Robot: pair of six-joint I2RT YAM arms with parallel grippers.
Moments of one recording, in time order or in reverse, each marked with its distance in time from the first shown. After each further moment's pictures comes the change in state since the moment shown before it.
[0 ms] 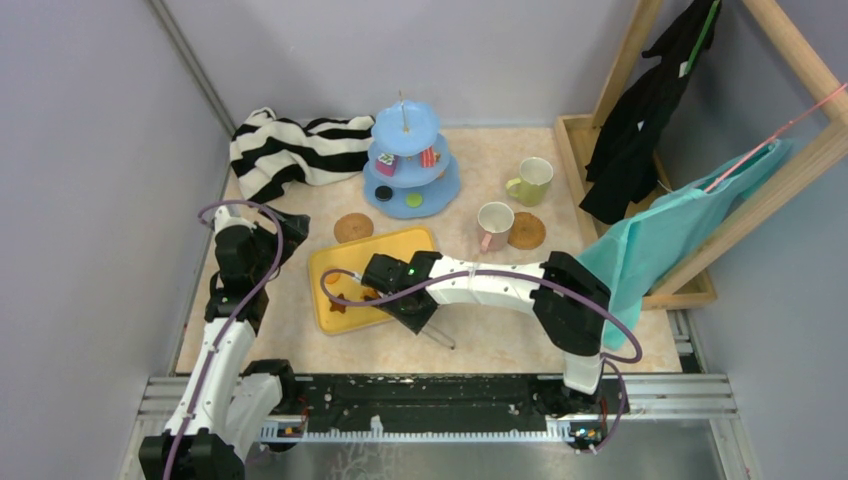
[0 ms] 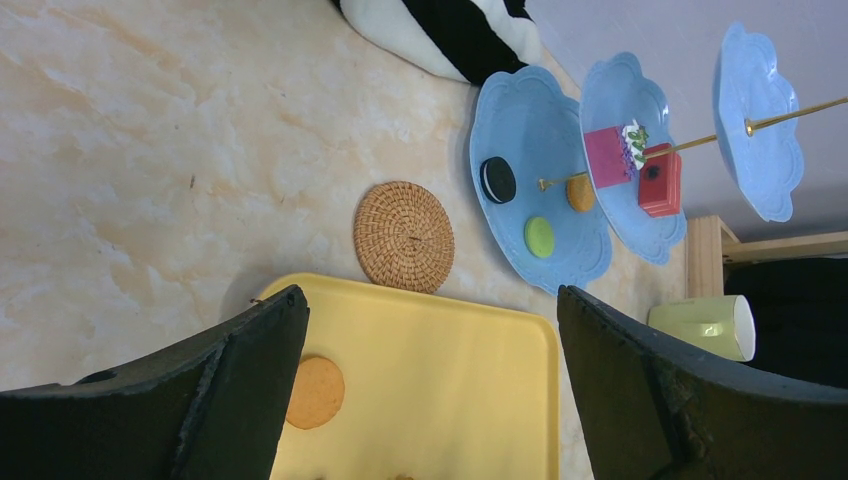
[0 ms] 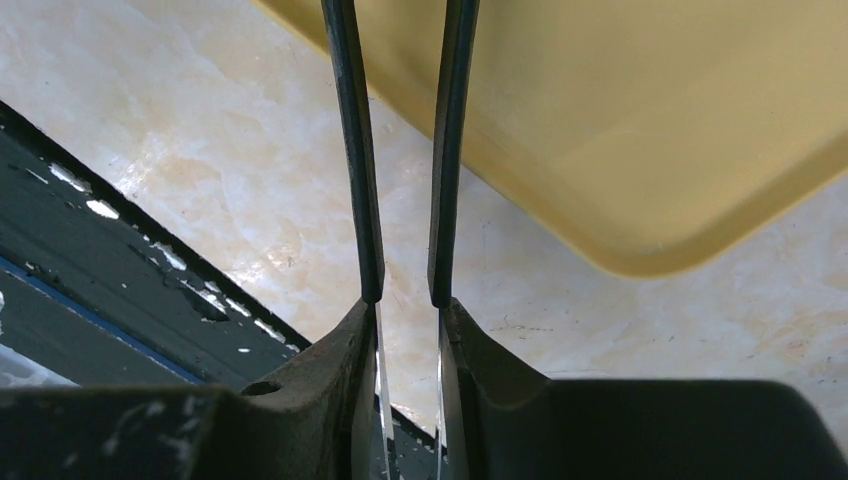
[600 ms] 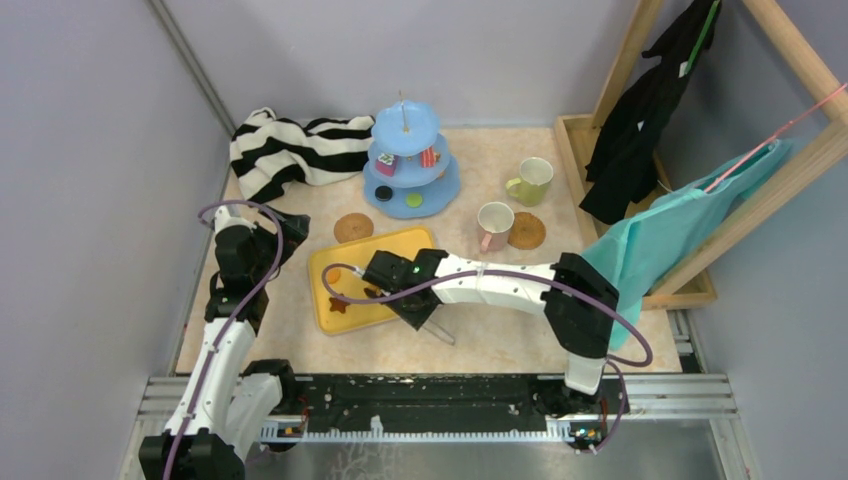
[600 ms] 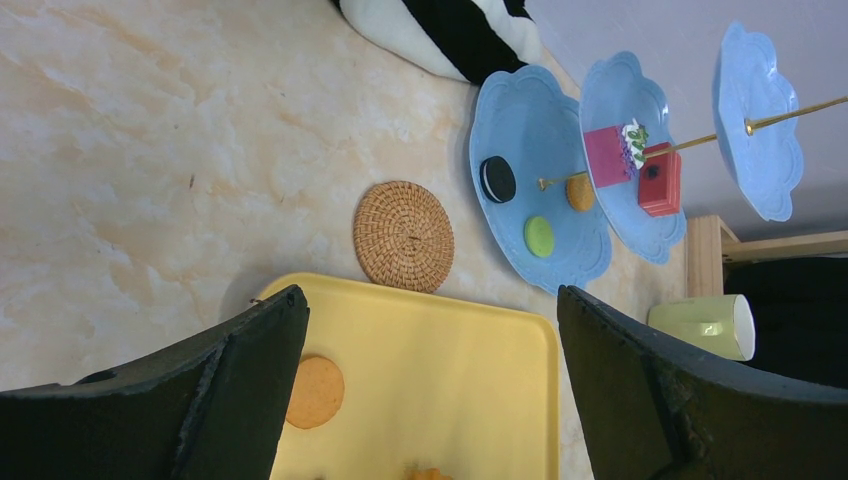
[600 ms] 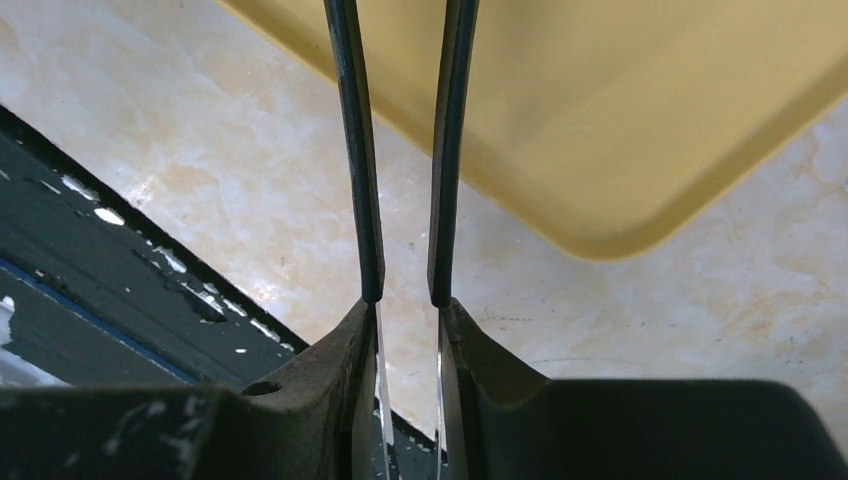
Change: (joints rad) left arm 0.002 0.000 0.000 0.000 0.001 0.000; right arm 0.000 -0.029 -0.001 0.000 0.042 0.005
